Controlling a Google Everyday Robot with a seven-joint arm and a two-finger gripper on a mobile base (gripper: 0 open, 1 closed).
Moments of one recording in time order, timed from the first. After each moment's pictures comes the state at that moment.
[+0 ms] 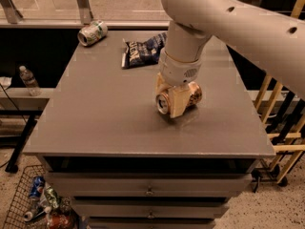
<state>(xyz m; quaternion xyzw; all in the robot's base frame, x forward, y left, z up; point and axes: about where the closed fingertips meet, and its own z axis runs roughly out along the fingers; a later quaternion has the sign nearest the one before) 0.529 -0.052 0.842 -0.85 0.51 0.04 0.06</state>
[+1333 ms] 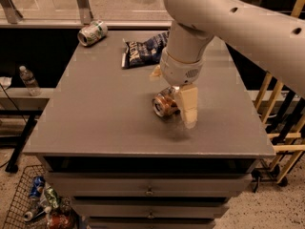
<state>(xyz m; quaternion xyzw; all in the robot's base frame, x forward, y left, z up) 0.530 -0.051 0.843 -0.85 0.52 0.04 0.07</state>
